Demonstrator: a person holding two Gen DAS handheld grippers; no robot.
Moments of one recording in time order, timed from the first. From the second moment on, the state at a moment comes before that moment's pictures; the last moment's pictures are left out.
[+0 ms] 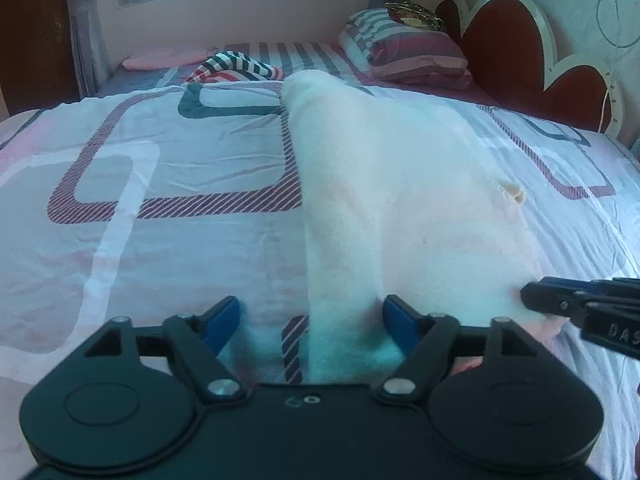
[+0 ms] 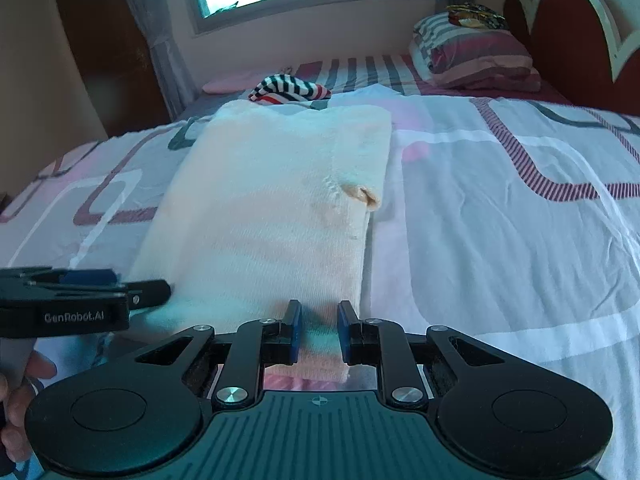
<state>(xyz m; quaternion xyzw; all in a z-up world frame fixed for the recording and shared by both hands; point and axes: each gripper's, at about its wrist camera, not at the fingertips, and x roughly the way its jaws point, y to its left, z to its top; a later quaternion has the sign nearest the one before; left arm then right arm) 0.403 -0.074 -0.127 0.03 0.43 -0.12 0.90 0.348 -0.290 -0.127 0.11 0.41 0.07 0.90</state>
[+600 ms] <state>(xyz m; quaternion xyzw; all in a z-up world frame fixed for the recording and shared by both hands) 0.450 -0.052 -0.124 -0.07 0.42 -0.16 0.89 0.390 -0.361 -0.139 0.34 0.36 0.09 0.86</state>
